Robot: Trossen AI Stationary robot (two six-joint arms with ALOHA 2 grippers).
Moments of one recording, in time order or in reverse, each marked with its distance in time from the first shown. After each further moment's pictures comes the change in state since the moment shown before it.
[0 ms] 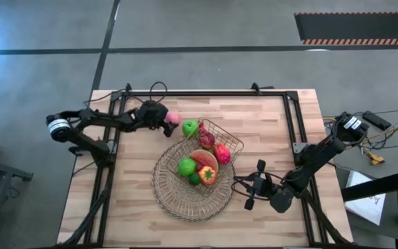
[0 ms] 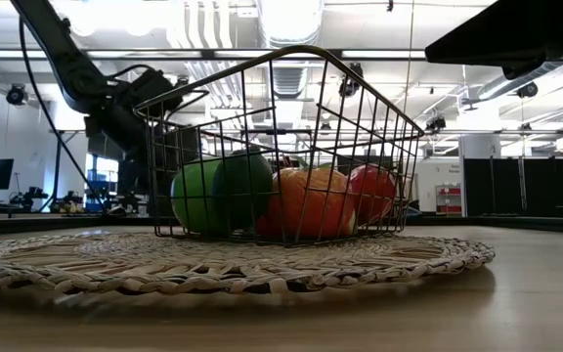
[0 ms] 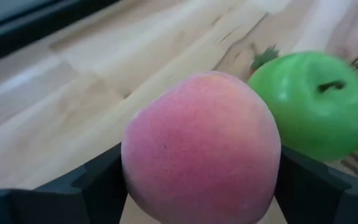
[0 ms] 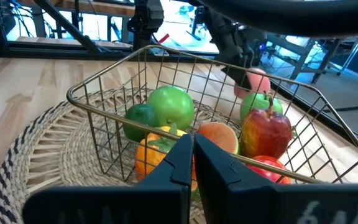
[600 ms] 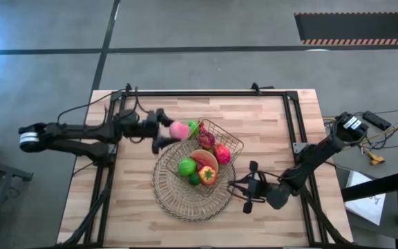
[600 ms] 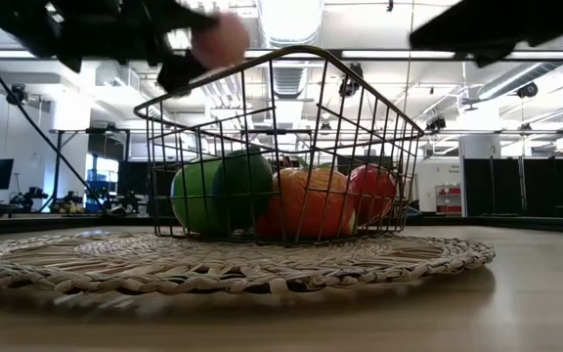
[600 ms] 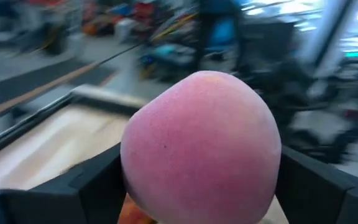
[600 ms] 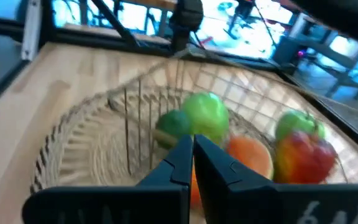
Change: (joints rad) left arm -0.370 -0.438 0.000 0.208 0.177 -0.035; right arm -0.063 0.001 0.044 0.016 -0.204 -0.152
